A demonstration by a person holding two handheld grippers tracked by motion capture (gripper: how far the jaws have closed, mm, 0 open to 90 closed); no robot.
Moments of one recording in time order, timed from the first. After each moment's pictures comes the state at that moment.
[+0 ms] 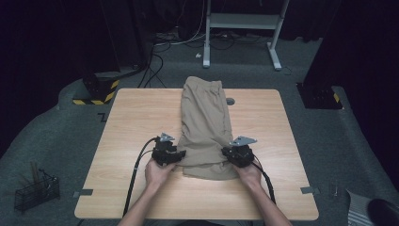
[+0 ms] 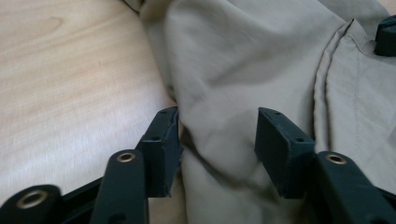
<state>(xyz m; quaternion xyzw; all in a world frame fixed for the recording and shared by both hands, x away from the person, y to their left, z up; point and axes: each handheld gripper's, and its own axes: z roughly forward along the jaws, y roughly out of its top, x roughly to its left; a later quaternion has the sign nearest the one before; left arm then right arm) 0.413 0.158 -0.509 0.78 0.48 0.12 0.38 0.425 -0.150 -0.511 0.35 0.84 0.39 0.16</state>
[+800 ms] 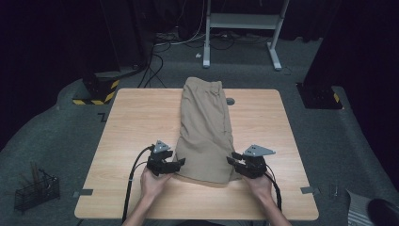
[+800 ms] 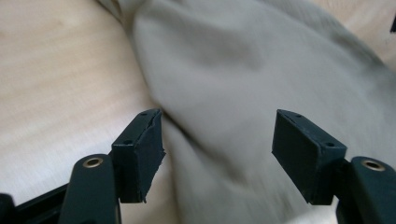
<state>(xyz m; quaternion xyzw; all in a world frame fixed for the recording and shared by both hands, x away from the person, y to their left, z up) 0.378 0.162 -0.493 0.77 0.47 0.14 0.41 0.384 -0.180 -0.490 0.36 0.81 0.45 0.15</state>
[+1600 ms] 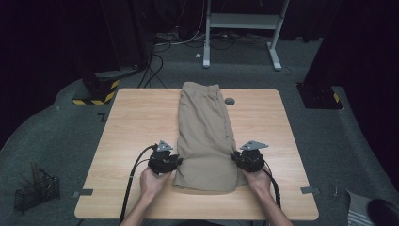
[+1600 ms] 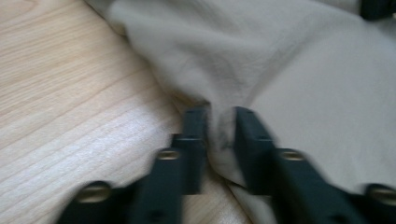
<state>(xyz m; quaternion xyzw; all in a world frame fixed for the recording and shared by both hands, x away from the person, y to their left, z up) 0.387 0.162 -0.503 0.80 0.45 0.11 0.38 0.411 -0.179 -0.509 0.41 0.82 0.37 0.16</state>
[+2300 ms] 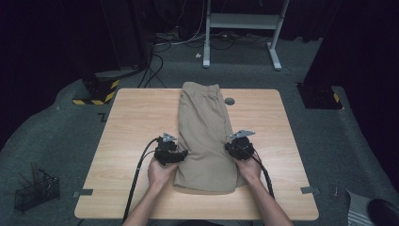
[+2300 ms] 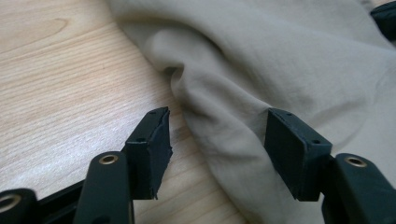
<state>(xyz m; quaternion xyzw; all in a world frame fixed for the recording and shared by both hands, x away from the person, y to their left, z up) 0.424 0.149 -0.518 0.78 0.49 0.14 0.37 0.458 -0.151 -0.514 0.41 0.83 0.34 0.16</state>
